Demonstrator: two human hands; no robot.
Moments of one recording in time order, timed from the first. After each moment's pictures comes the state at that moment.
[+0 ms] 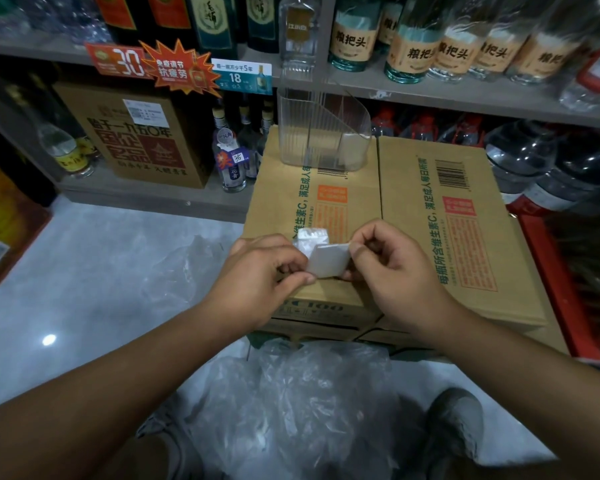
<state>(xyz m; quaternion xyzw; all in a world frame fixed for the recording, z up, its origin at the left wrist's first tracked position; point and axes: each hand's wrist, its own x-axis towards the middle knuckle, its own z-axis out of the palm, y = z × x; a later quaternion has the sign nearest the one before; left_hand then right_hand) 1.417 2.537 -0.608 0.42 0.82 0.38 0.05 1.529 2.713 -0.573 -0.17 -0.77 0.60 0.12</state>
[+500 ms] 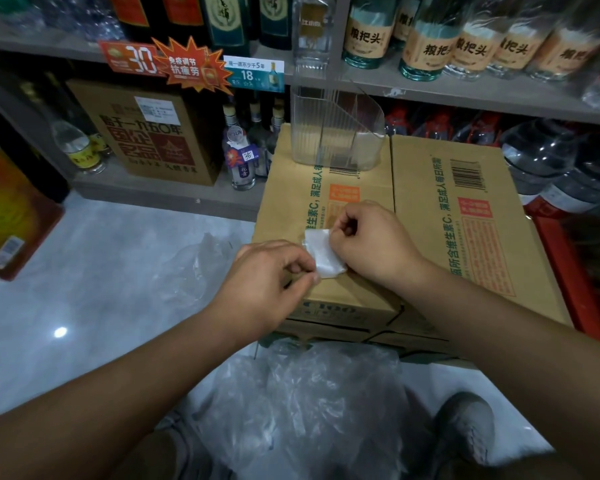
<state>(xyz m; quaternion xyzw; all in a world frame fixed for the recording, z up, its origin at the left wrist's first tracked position) 1.419 2.532 -0.606 0.39 0.82 0.41 0.07 1.464 2.721 -0.581 -0.18 -0.93 0.30 0.08</state>
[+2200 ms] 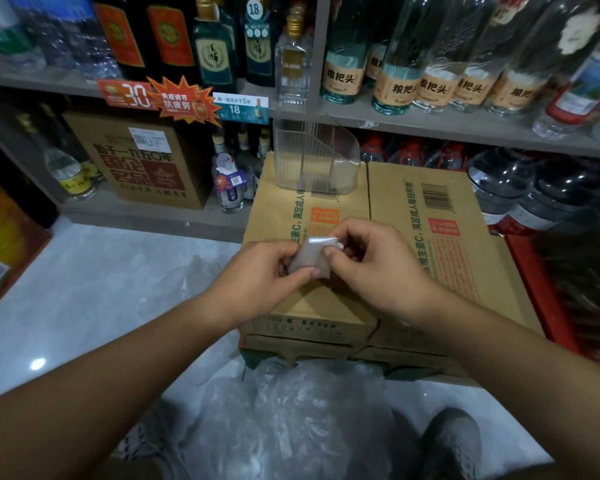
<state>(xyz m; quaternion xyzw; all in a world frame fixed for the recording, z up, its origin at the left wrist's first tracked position) 1.401 2.557 -0.582 0.39 0.82 0.39 0.12 1.507 2.724 -0.542 -0.11 -0.87 0.46 0.11</state>
